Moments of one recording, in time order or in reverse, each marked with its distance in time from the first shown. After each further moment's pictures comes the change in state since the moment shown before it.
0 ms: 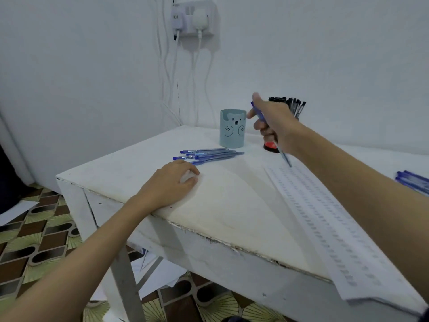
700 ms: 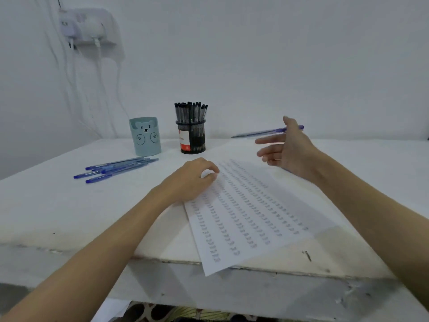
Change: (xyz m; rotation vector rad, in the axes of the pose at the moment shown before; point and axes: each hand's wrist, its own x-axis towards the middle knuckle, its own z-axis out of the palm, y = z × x) left_hand 0.053 0.187 0.083 -0.094 -0.289 0.295; right_hand -0.076 0.068 -0.203 0.319 0.240 0.262
